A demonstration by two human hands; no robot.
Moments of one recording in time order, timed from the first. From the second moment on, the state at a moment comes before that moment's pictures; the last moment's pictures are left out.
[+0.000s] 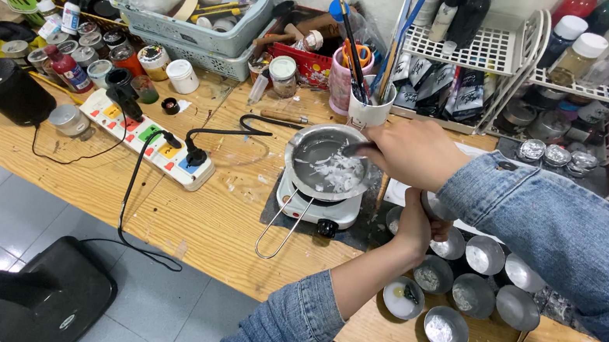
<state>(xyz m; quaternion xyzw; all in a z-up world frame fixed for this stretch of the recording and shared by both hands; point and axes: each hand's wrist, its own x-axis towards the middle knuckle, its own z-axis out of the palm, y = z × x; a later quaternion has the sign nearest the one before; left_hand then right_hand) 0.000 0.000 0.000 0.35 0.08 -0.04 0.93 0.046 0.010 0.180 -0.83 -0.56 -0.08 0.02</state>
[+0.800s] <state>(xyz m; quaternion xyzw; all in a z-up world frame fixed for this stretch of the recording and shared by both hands) -0.010 0.003 0.023 0.36 0.00 -0.04 0.93 0.023 -0.152 0.211 -0.91 -0.41 -0.03 -0.03</state>
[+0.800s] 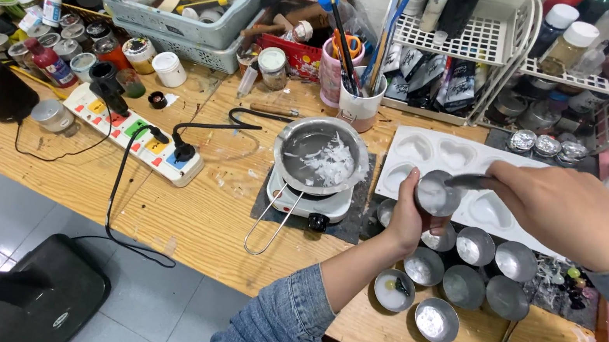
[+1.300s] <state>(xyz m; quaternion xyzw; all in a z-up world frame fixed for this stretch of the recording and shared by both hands) -0.001 -0.001 -0.011 0.43 -0.05 0.00 0.90 0.002 -0.152 0.172 -0.85 -0.46 -0.15 -0.20</state>
